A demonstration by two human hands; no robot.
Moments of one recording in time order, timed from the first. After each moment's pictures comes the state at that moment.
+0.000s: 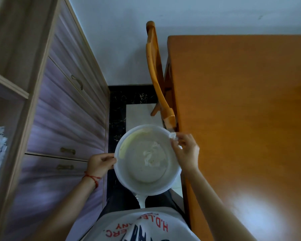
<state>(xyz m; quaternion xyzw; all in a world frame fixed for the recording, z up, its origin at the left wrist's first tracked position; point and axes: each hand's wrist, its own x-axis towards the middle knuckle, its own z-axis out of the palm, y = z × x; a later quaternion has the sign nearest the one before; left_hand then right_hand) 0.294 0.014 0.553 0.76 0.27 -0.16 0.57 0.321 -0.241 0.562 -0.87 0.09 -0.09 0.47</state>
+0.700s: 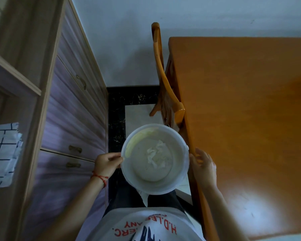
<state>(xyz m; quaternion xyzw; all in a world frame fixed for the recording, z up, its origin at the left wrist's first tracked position) 0.277 0.043 0.543 0.76 0.23 -0.16 0.58 0.247 -0.246 0.560 -0.88 0.25 0.02 0.41</state>
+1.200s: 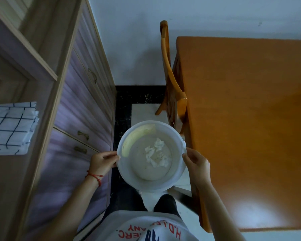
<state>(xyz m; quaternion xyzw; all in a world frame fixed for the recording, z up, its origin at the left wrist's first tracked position) 0.220 0.051 0.556 0.76 0.27 -0.13 0.58 0.214 -0.236 0.558 -0.85 0.18 0.05 0.50</state>
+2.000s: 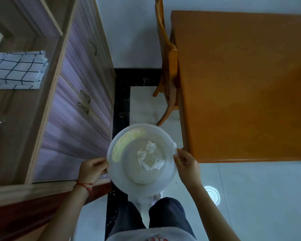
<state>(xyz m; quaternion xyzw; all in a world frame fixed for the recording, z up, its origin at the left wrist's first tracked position) 0.004 0.054 0.544 0.78 0.28 -0.12 0.55 0.012 -0.233 0.544 -0.87 0.13 0.06 0.47</state>
